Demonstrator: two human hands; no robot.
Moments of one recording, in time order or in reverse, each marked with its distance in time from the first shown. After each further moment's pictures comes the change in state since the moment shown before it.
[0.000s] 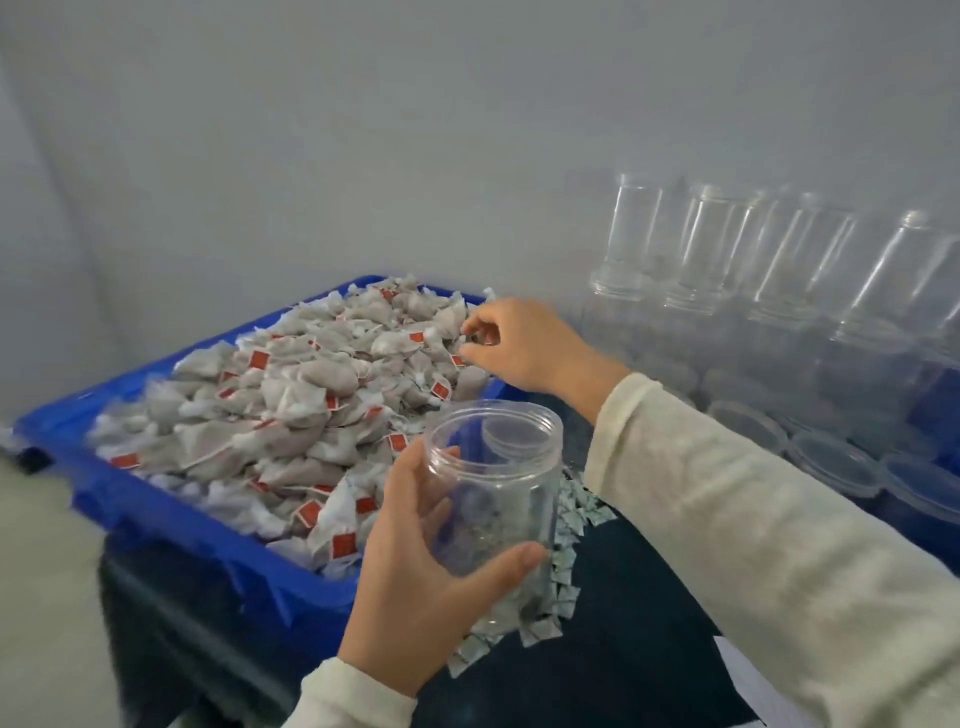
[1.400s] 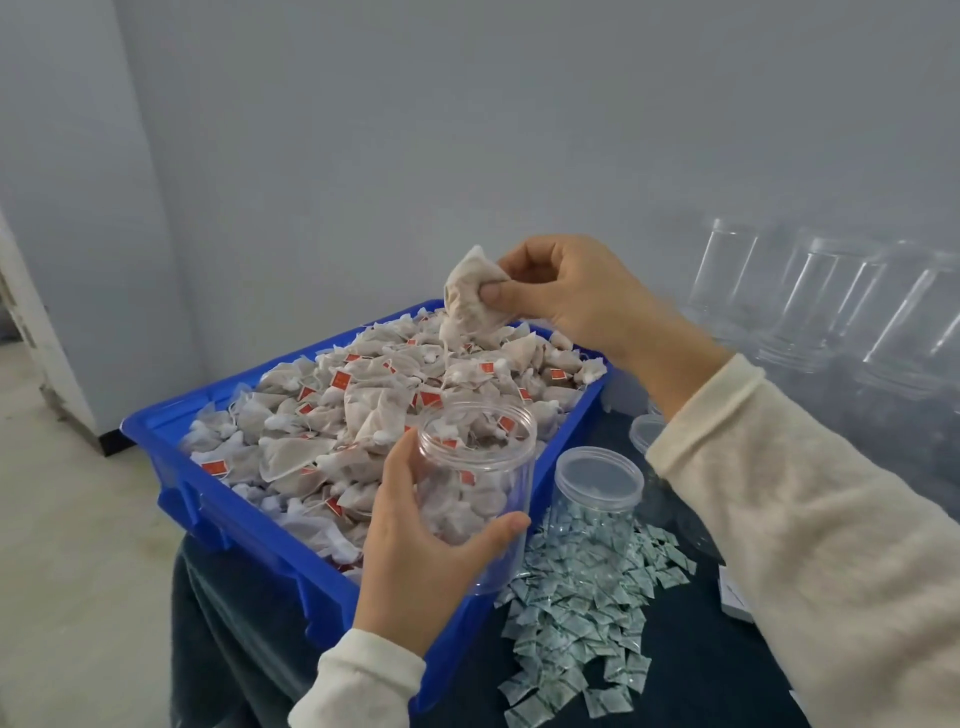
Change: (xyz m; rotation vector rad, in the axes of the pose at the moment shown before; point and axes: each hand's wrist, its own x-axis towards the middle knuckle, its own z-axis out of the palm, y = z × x) left_hand 0.035 -0.020 -0.050 0.261 0.254 -0.043; right_hand 0.029 -0.072 -0.044 0.669 0.011 -0.120
